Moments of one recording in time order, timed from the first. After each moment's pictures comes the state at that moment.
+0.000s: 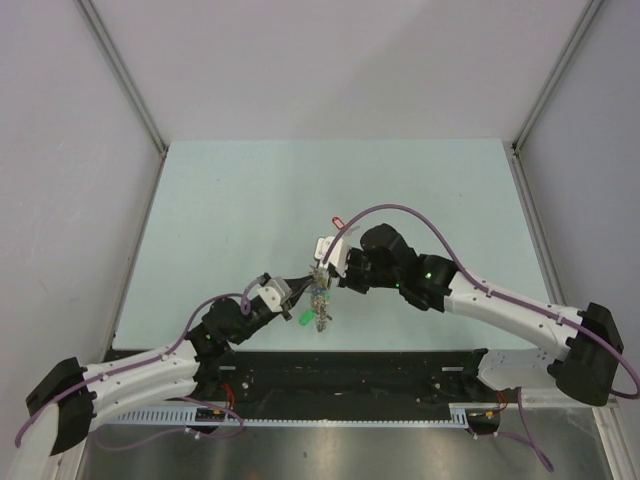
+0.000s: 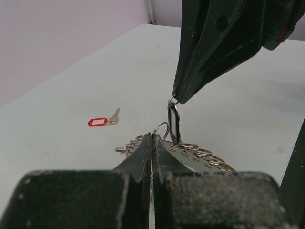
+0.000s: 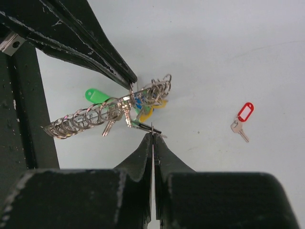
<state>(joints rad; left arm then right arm) -0.95 0.71 0.12 0.70 -0.04 0.17 0.97 1.21 0.97 -0.30 -0.16 -0.42</state>
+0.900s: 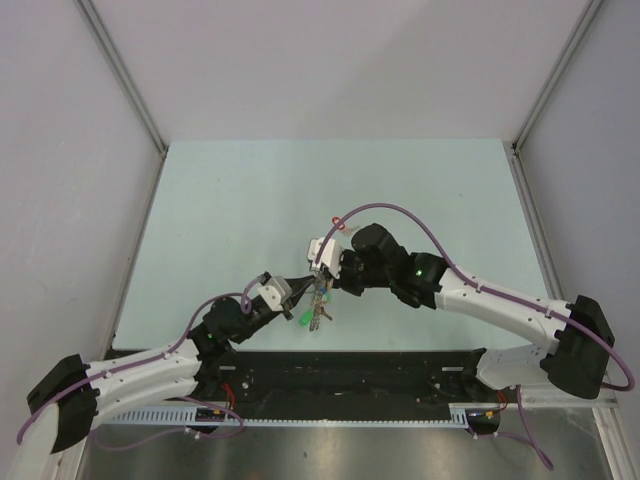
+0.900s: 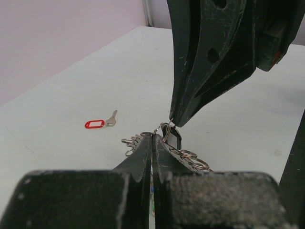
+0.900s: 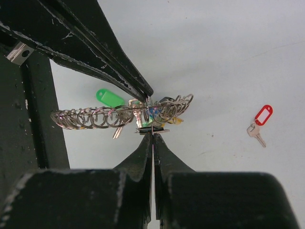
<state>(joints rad) -0.95 0.75 0.12 0.74 -0.03 0.15 0.99 1.29 1.01 -0.32 -0.18 -0.40</state>
